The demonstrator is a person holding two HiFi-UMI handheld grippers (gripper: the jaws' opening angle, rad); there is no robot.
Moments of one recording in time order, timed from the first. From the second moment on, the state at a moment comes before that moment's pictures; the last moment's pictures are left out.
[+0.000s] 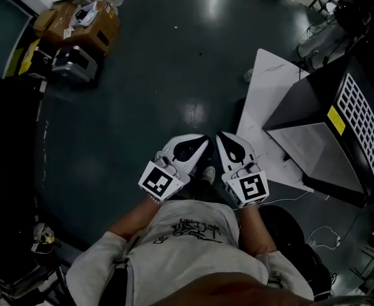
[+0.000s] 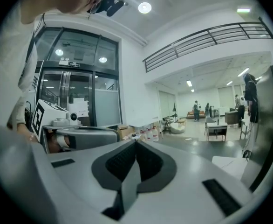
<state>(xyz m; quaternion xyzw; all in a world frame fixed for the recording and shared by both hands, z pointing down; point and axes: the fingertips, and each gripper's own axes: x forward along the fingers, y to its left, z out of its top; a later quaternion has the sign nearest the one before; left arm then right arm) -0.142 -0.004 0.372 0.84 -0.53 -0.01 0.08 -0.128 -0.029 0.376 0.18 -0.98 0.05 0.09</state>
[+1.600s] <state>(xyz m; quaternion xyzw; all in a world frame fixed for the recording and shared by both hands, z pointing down) -0.081 0.013 0.239 0.88 -0.47 -0.06 0.02 -0.076 -0.001 0.238 0.15 -0.99 0.00 0.06</state>
